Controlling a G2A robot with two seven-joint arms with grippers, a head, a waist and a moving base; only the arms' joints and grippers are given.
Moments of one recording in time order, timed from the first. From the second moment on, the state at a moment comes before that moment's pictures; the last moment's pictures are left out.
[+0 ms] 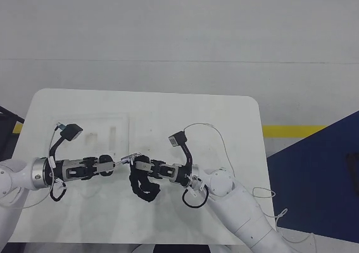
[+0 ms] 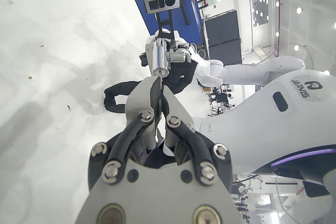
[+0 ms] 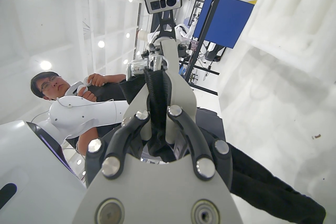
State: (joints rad) left arm 1.45 -0.76 -1.70 -1.74 -0.47 -0.48 -1.30; right arm -1.01 -1.52 0.87 -1.20 0.32 -0.63 0.84
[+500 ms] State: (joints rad) left arm 1.47 -0.76 -1.69 -1.76 -0.44 -0.55 -1.27; right arm -1.02 -1.51 0.87 -1.23 0.29 -0.61 0.81
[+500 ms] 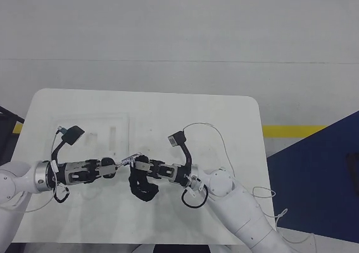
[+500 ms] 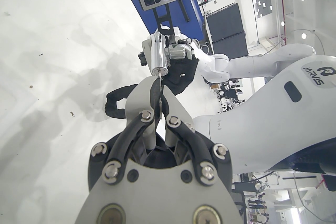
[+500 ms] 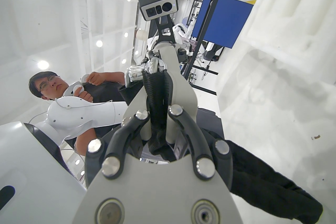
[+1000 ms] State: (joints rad) left arm 1.65 -0.79 -1.82 -1.93 0.01 -0.90 -0.86; right arm -1.07 -1.49 0.90 -1.30 0.28 -0.60 0.79
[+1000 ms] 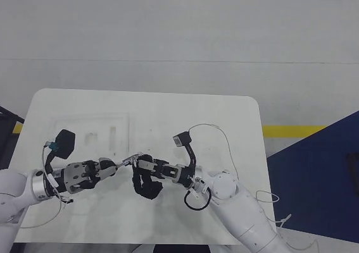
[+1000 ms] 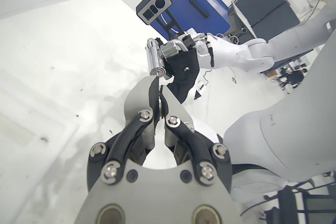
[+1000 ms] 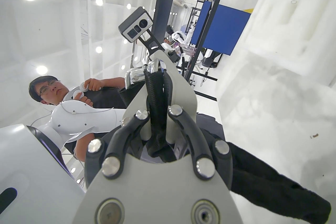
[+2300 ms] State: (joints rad) left arm 1.80 -0.86 -1.89 -2.07 1.41 -1.01 0.33; right arm -1.12 -1.47 0.91 -1.40 0.24 -0.54 0.77
